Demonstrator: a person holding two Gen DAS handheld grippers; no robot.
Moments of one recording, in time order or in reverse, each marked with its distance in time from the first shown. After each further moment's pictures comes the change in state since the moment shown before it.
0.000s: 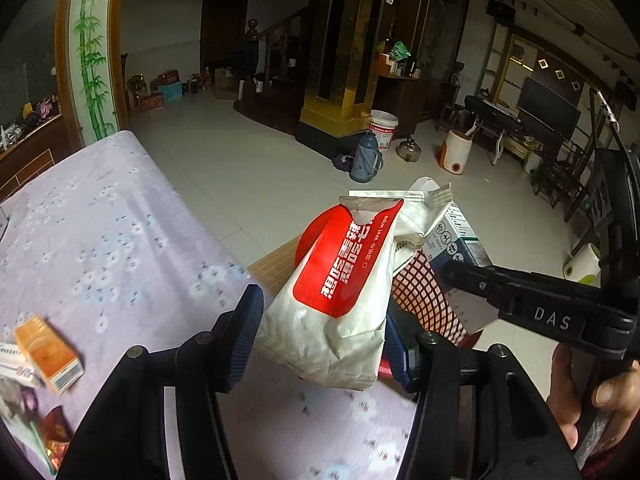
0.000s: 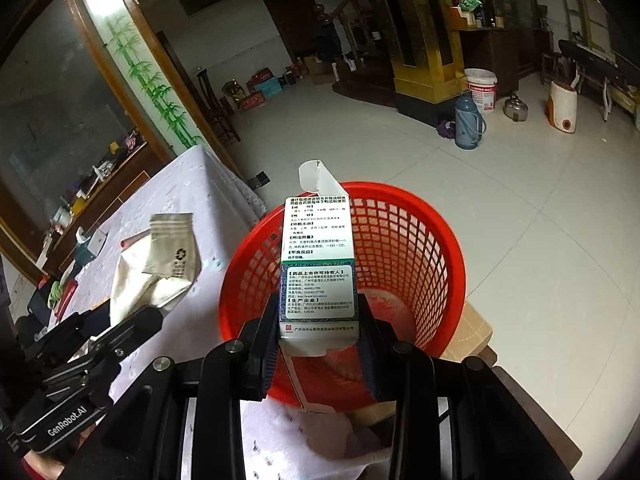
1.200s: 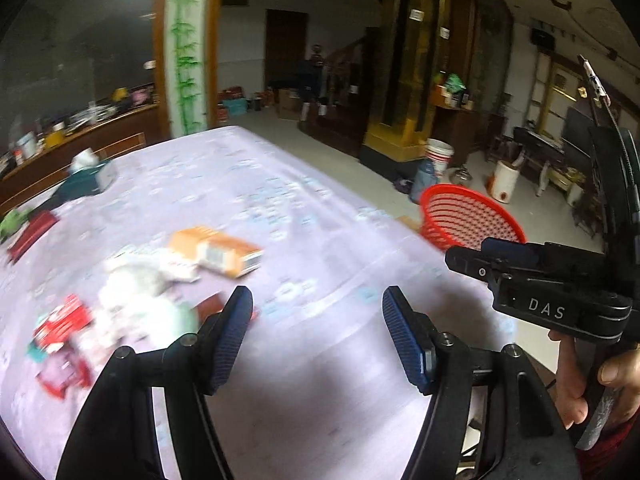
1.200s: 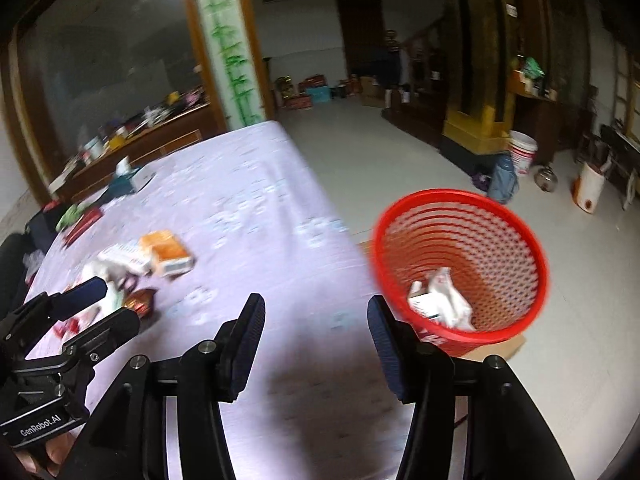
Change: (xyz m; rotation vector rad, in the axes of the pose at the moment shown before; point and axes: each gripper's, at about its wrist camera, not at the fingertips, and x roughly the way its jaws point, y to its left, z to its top) left arm -0.166 0.111 -0.122 -0.100 -0.113 0.210; right arm -0.021 0.148 -0.076 -0.295 -0.057 0.011
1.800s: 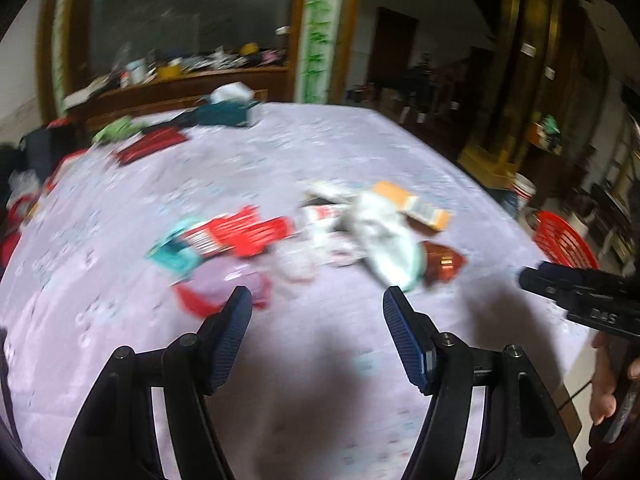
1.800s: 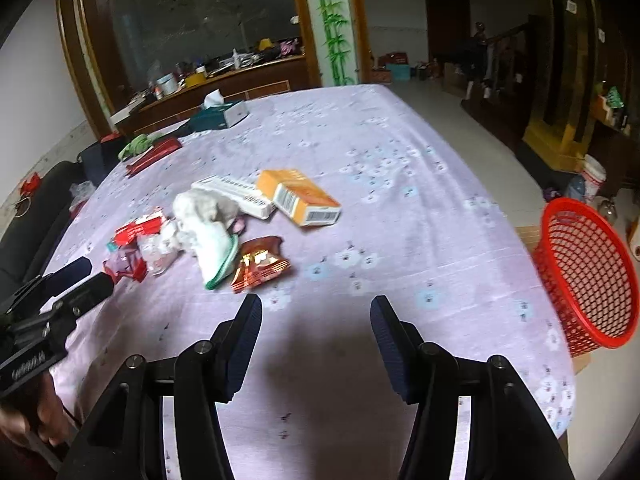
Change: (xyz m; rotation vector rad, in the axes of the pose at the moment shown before) left arm -0.055 0.162 -0.065 -0.286 0.029 0.242; right arm 0.037 0.126 -0.026 -0.185 0.119 0.190
